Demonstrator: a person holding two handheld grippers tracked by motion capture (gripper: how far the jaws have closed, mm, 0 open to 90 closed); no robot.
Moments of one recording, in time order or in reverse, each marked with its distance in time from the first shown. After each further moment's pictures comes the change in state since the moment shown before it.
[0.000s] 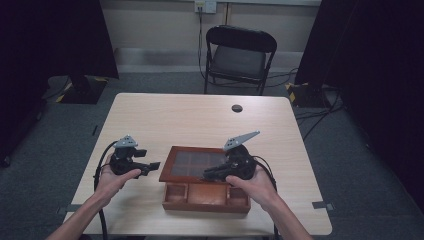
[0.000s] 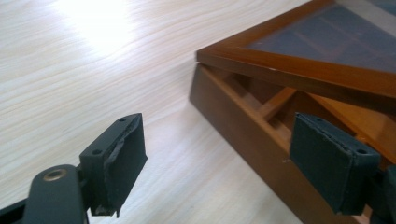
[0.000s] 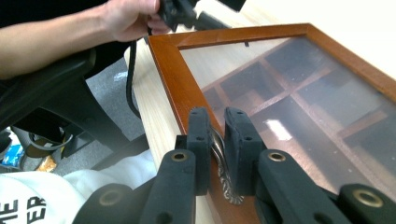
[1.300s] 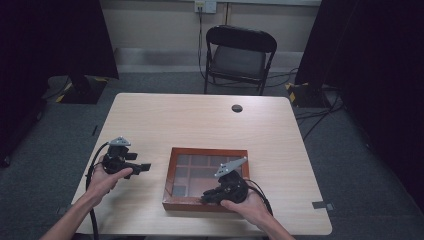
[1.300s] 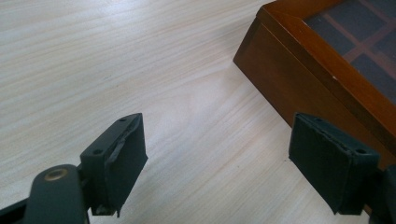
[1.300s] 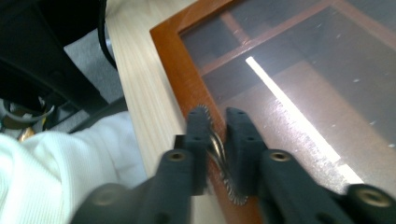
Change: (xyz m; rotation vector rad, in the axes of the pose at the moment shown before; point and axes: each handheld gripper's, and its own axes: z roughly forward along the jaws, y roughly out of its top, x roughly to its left) left arm 0.030 -0.017 -0.001 0.099 0.022 -0.066; right arm -0.001 -0.060 0.049 0.089 -0.029 -0.024
